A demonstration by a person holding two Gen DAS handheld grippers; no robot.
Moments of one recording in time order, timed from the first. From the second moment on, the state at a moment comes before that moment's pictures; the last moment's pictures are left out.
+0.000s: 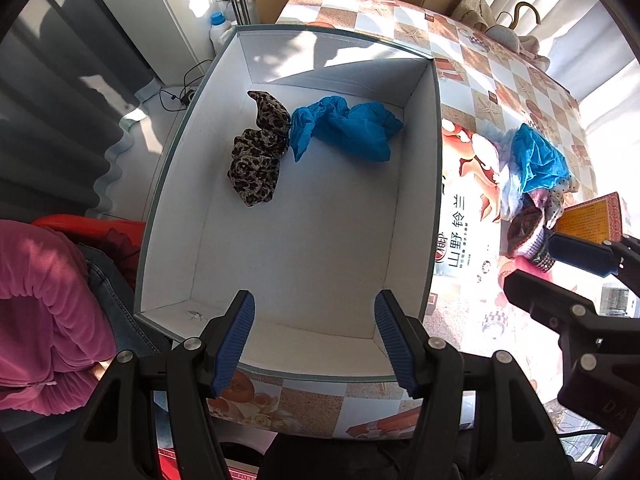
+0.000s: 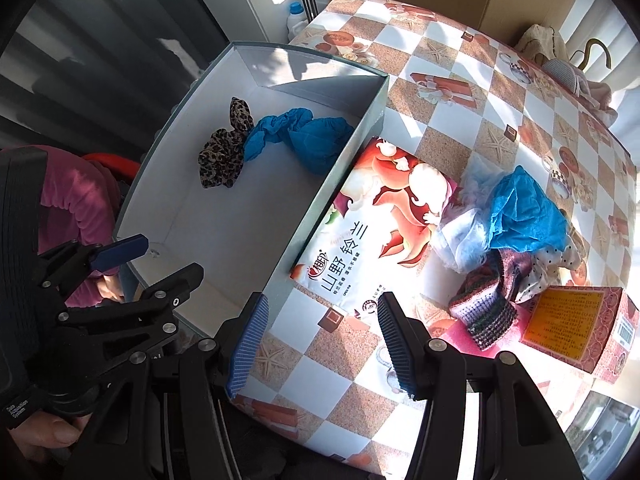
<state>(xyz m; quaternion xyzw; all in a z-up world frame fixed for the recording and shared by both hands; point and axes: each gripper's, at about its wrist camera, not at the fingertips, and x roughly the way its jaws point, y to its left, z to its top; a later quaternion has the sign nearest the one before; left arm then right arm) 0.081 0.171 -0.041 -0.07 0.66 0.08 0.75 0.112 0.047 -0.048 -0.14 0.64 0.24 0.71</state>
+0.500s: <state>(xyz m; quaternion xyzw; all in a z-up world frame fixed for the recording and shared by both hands) 0.081 0.087 -0.046 0.02 0.66 -0.02 0.75 0.083 -0.069 -0.077 -0.08 0.66 0.16 0.73</state>
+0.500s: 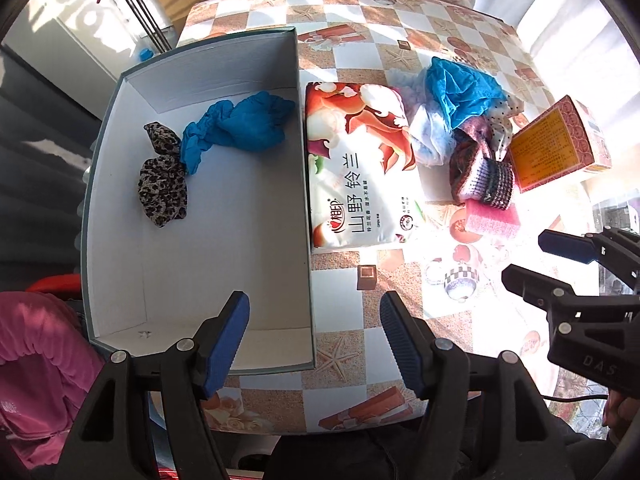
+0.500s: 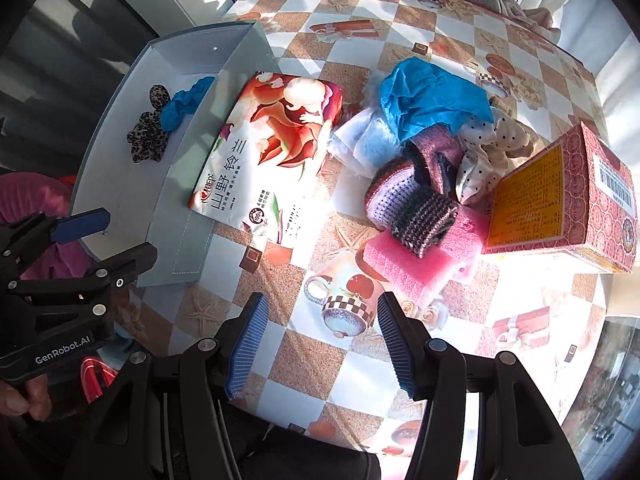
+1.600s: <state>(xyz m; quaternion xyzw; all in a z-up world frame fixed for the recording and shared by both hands) 0.064 0.038 -0.066 0.08 0.69 -0.08 0.72 0.093 -0.123 -0.119 -0.05 0.64 0.21 0.74</state>
